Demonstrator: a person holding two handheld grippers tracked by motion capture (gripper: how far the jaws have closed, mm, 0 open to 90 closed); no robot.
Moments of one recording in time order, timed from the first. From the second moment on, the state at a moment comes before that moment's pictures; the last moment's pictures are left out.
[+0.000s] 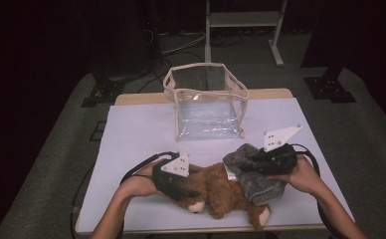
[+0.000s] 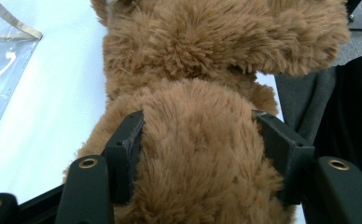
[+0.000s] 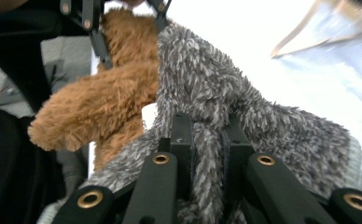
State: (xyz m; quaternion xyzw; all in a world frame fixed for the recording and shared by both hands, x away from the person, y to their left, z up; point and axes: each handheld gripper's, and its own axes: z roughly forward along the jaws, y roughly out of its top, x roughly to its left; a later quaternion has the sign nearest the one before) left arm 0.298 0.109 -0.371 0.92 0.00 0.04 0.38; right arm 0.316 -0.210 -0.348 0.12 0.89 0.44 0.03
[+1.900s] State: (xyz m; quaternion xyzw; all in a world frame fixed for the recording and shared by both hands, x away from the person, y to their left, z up) left arm 0.294 0.126 -0.371 0.93 0.01 0.01 0.37; right arm 0.296 -0.201 -0.355 0.10 0.90 0.43 0.02
